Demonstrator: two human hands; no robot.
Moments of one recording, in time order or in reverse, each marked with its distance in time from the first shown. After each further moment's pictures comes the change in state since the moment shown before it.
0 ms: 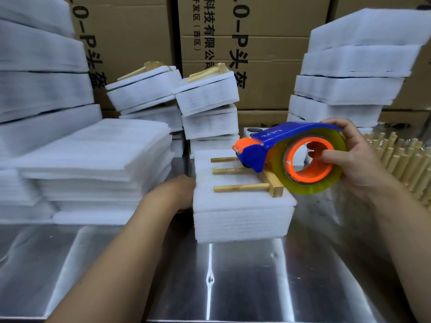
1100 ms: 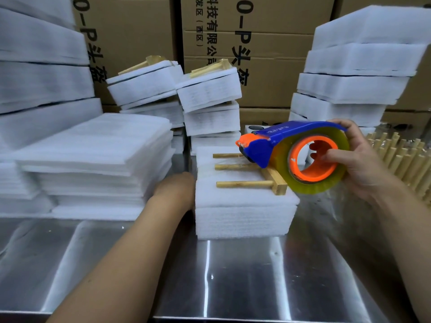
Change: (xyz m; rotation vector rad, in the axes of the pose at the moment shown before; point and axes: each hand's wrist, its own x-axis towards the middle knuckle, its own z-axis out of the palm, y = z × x) left_hand 0.014 -0.003 0.013 0.152 0.123 -0.049; right_hand 0.000 -0.001 0.000 0.049 -0.015 0.092
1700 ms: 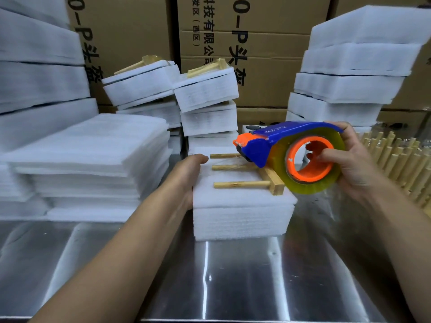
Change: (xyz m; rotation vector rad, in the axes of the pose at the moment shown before) left_hand -0.009 0.020 -0.012 -1.663 -0.202 -0.186; right_hand -0.003 0.000 0.005 0.026 0.032 0.021
